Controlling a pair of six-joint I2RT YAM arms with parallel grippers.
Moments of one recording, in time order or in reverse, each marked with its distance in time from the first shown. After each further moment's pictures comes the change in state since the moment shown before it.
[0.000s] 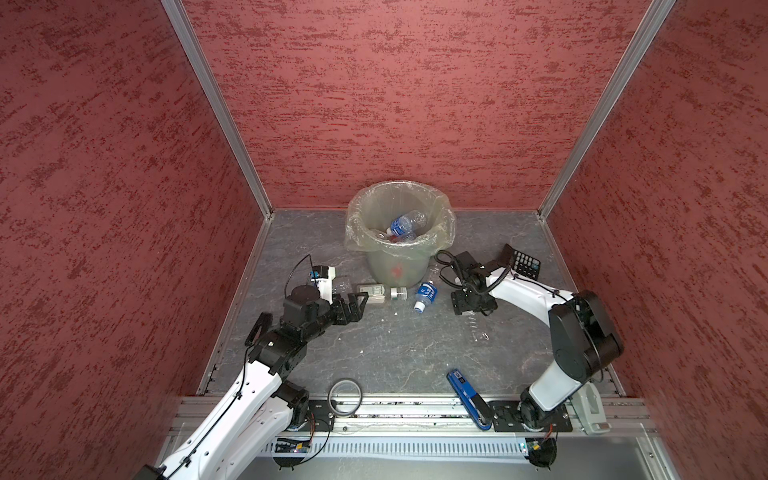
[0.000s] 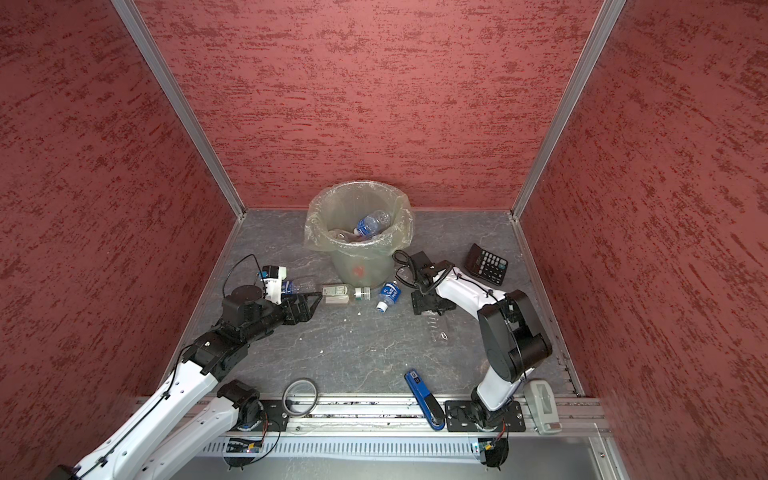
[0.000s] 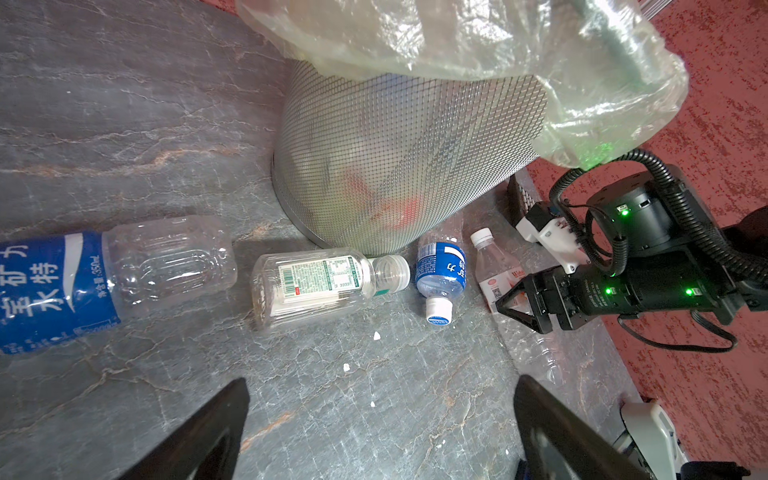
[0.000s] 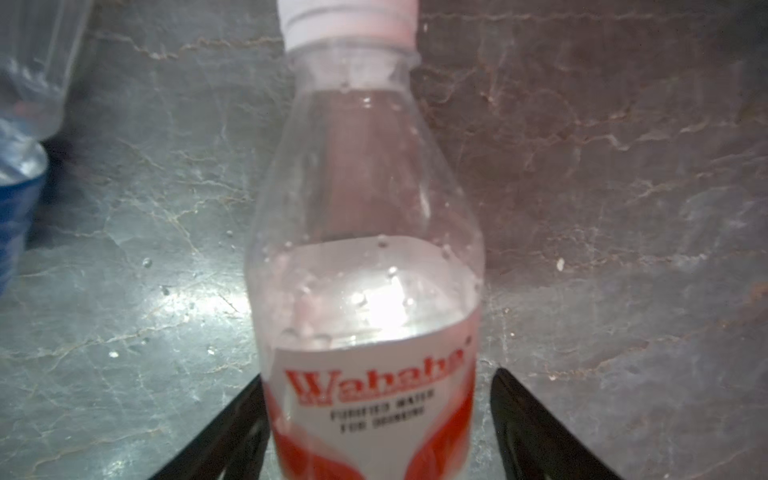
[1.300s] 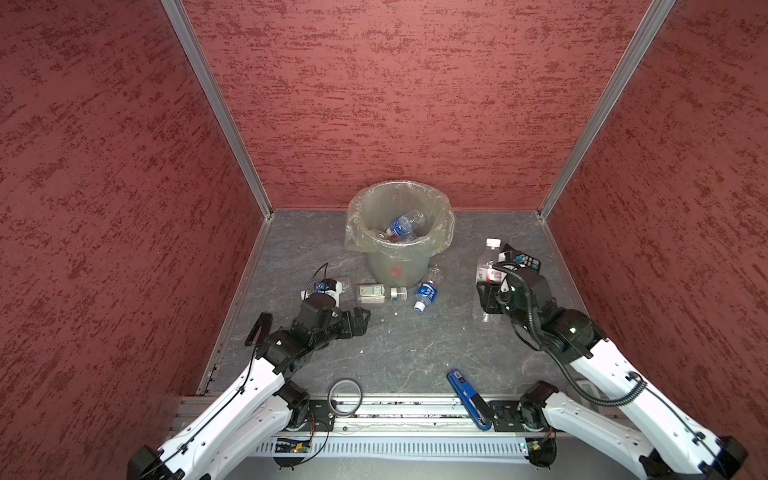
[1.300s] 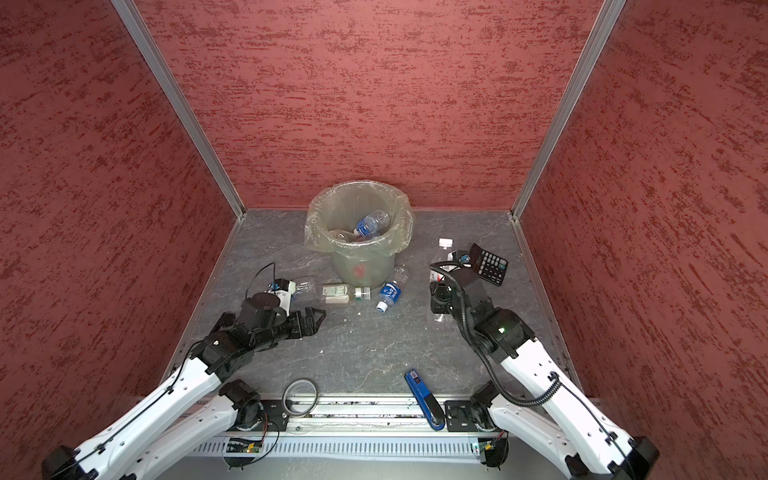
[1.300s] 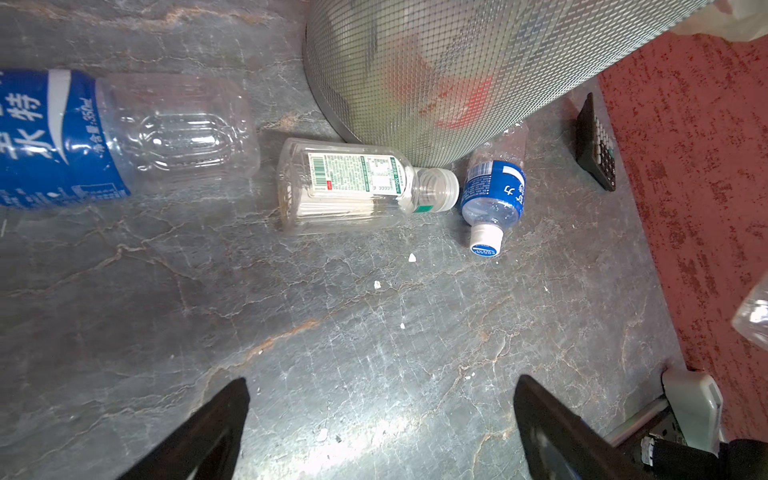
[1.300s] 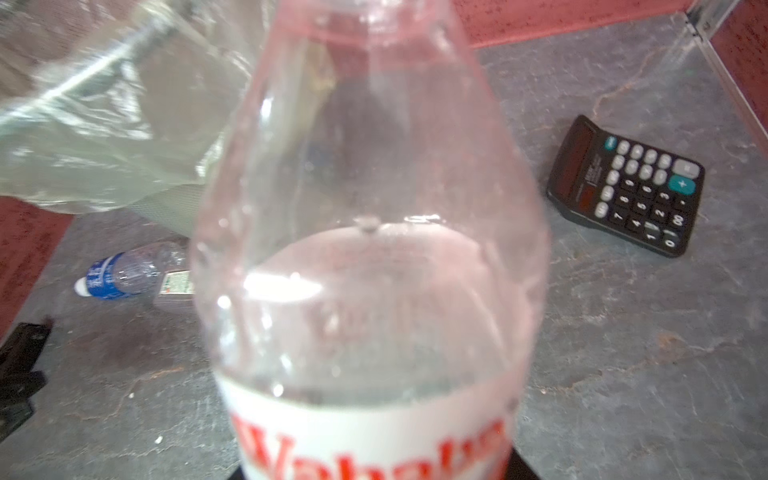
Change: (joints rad) left arm -0.138 0.034 -0.002 -0.197 -0.124 -0.098; right arm 0.162 -0.845 -0.154 0.138 0.109 0.132
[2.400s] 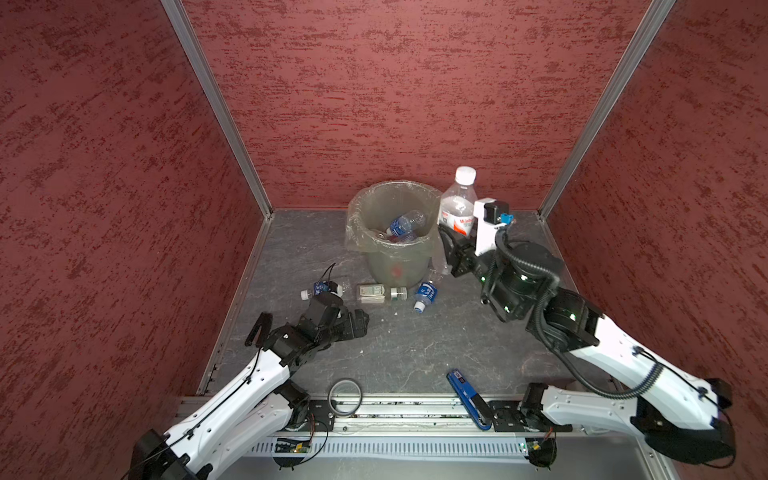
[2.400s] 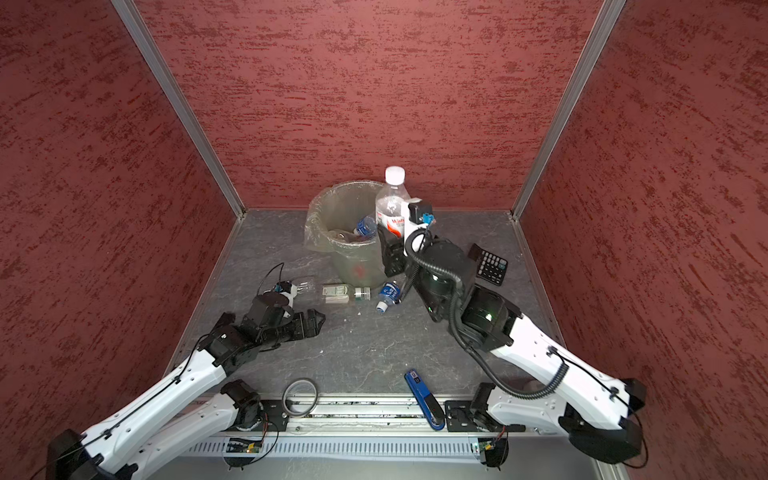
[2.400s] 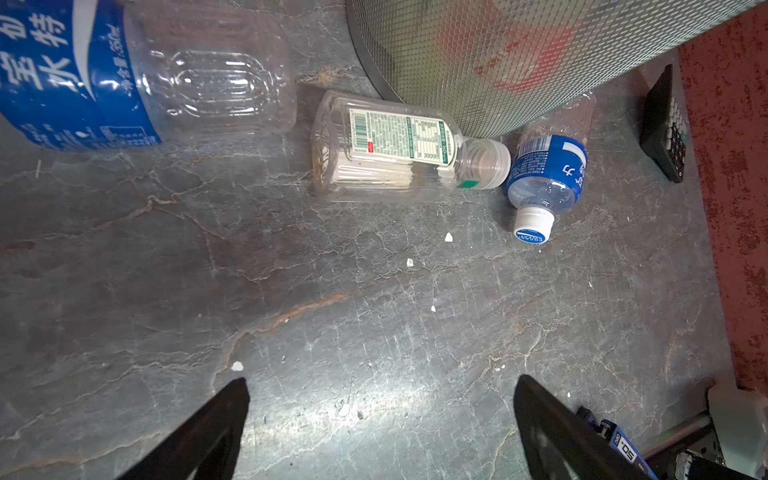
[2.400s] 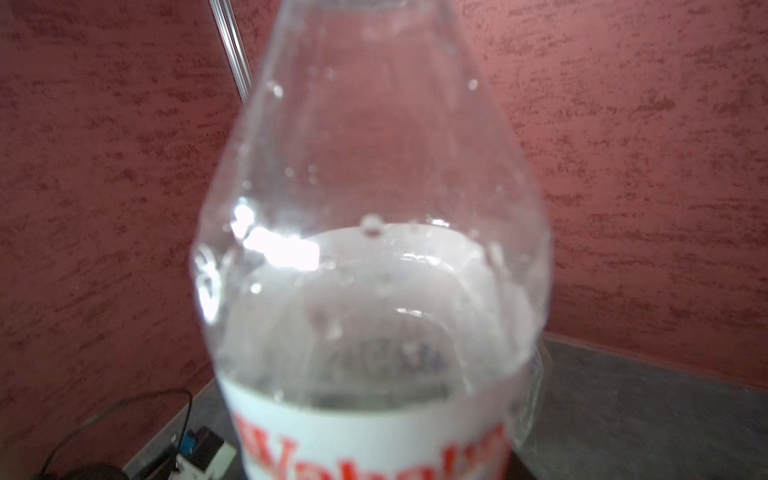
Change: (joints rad) left arm -0.027 0.074 0.018 -0.065 -0.053 -0.051; right arm 0.311 0.344 0.518 0.454 0.211 -0.342
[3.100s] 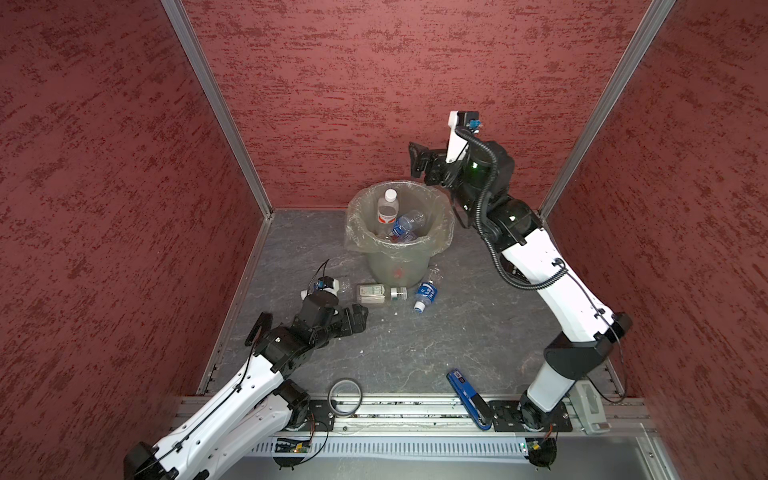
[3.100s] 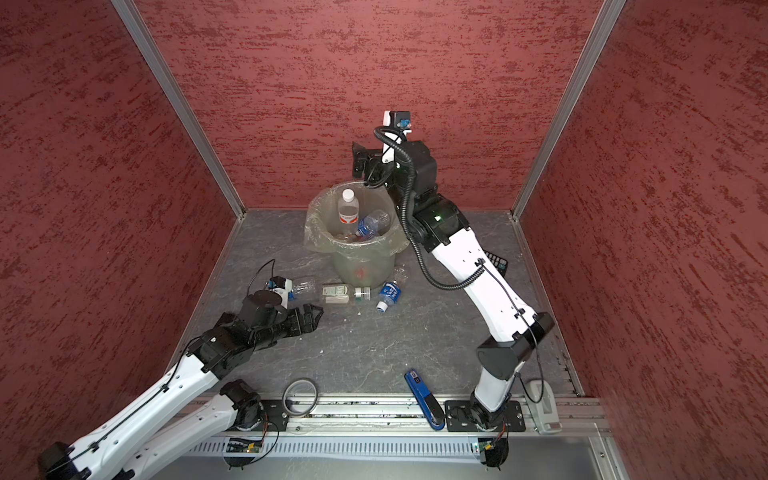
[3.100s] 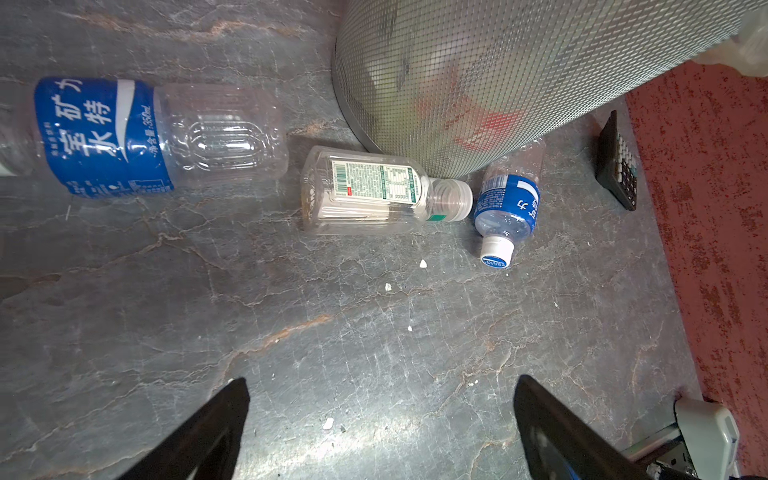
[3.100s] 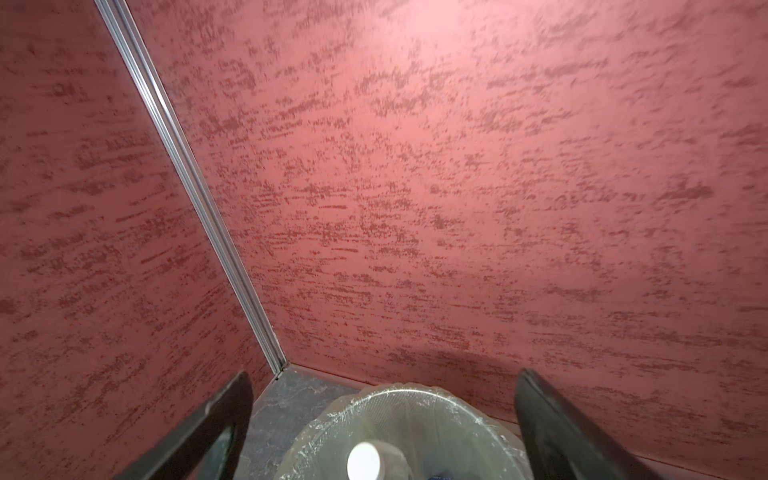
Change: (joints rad) left arm -0.011 -0.055 0.048 -0.018 -0.042 -0.006; right arm -0.286 0.510 0.684 -0.096 -0.208 0.034
